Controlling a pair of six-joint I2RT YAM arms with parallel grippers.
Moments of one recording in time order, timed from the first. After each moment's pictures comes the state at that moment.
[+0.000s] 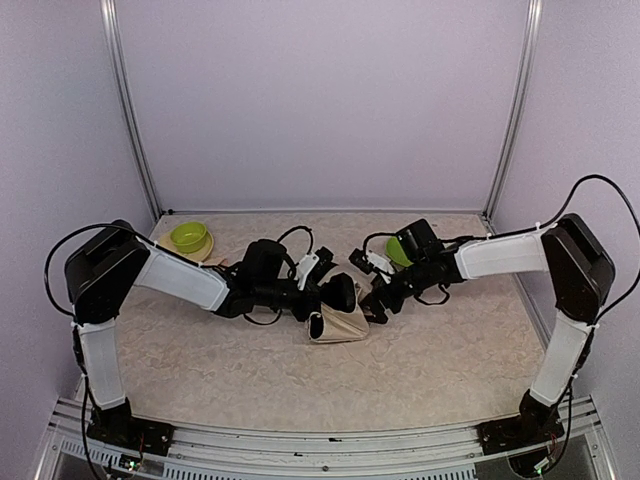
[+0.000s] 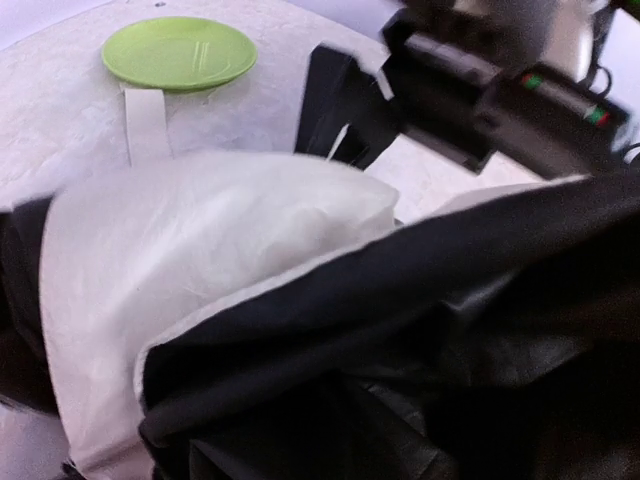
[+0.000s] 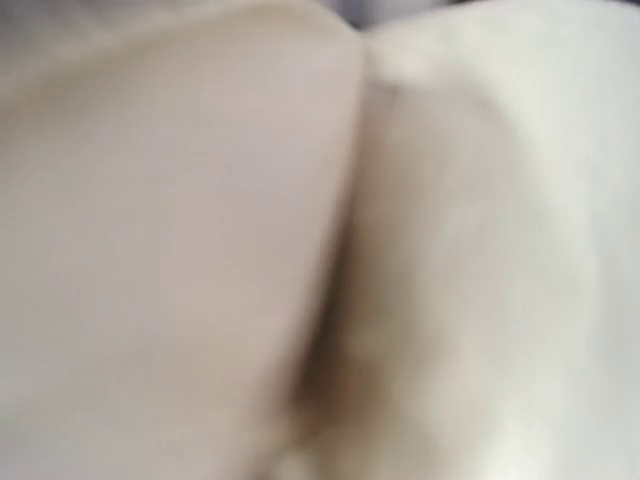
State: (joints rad) left arm -0.78 1.96 1.03 0.43 0.45 -0.09; right arm 0.61 1.83 1.08 -0.17 -0.58 -0.28
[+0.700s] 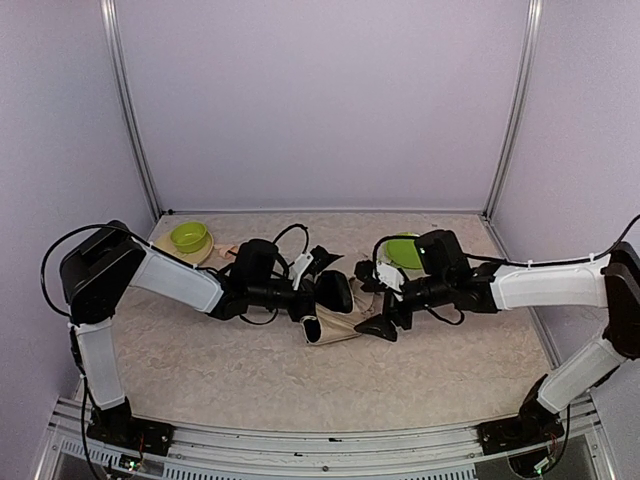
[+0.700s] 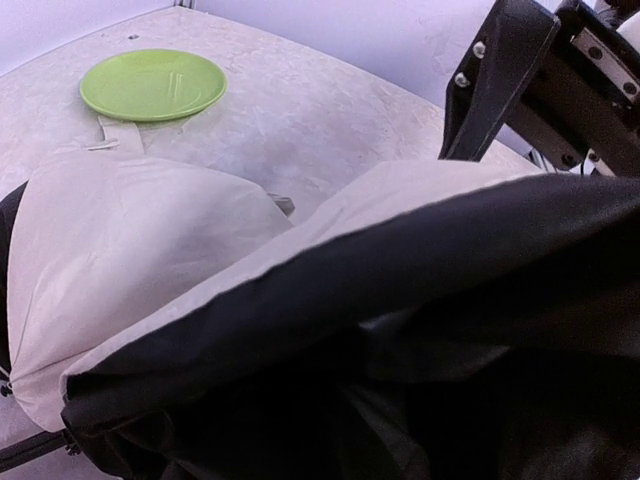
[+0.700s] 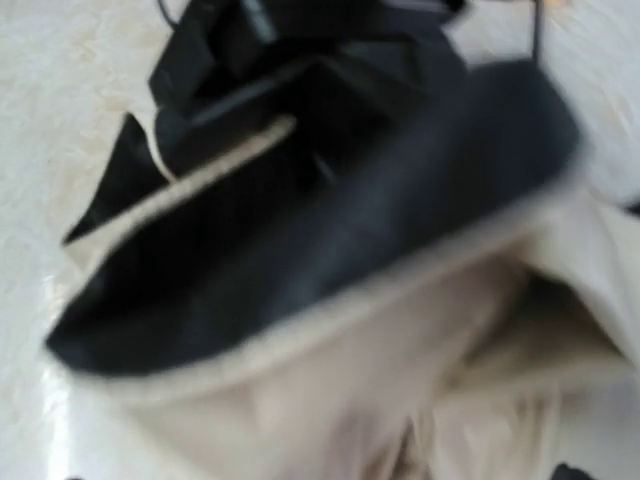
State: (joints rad) left arm -0.77 1.94 0.98 0.52 0.53 -0.07; right arm 0.72 1.46 0.81 0.01 -0.48 -0.45
